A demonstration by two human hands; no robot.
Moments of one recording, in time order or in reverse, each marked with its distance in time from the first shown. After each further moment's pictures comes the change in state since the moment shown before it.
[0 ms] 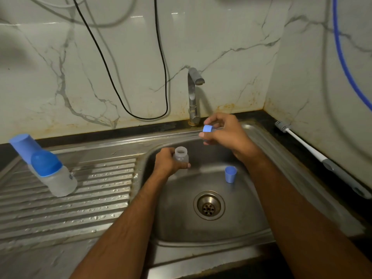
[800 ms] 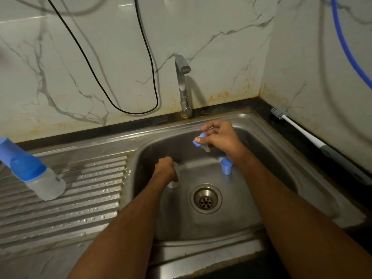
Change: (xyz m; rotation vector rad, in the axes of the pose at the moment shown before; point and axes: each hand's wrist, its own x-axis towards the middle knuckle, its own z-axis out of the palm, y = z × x) left_hand 0.011 -0.027 0.035 0.506 -0.200 -0.150; right_hand 0.010 0.067 0.004 0.063 0.049 0.129
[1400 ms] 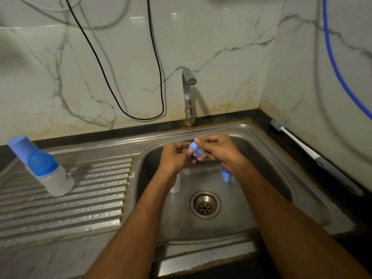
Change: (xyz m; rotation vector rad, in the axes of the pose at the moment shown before) left_hand -0.077 0.046 -0.051 -1.068 0.088 0.239; right_hand -0.028 -0.016 0.005 0.238 -0.167 0.061
